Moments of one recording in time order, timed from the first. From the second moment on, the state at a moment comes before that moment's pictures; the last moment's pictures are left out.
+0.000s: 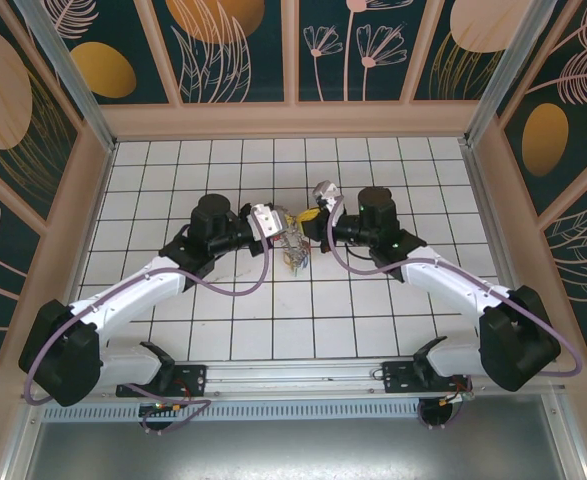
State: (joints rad) left arm -0.62 1.27 0.78 0.21 0.46 0.52; right arm 0.58 1.30 0.80 0.20 -0.61 0.02
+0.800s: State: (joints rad) left arm -0.63 1.27 0.74 0.42 0.60 0.41; right arm 0.48 1.24 0.88 -0.05 -0.79 -0.12
